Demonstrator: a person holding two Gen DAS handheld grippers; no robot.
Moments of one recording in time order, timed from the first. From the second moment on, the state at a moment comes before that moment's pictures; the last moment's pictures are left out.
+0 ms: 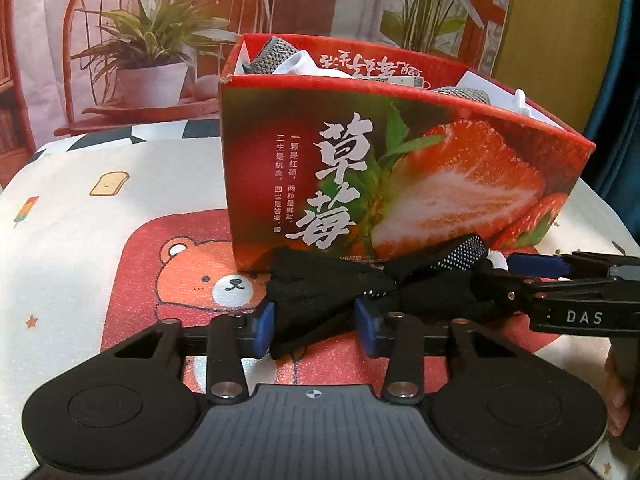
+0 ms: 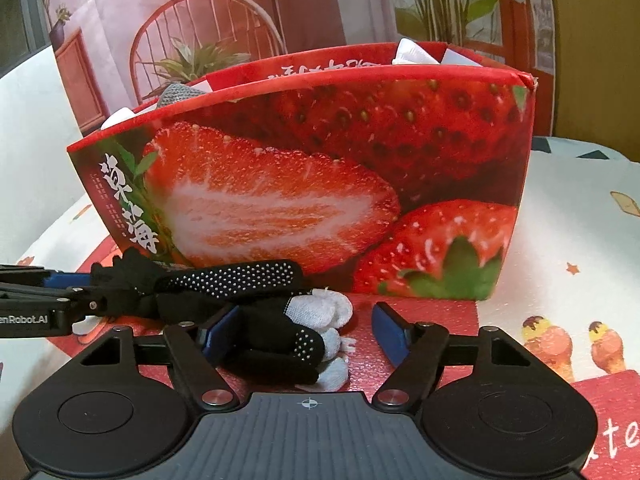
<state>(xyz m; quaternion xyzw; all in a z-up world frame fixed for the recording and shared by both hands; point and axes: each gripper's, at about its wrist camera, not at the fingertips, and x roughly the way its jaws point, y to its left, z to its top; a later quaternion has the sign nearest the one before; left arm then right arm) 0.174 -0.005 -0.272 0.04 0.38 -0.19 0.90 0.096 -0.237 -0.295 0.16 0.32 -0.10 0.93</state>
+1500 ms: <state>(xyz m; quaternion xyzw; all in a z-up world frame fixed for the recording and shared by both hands) 0.125 -0.011 -0.166 0.02 0.26 -0.21 0.94 0.055 -0.219 -0.168 0.10 0.23 -0.07 0.97</state>
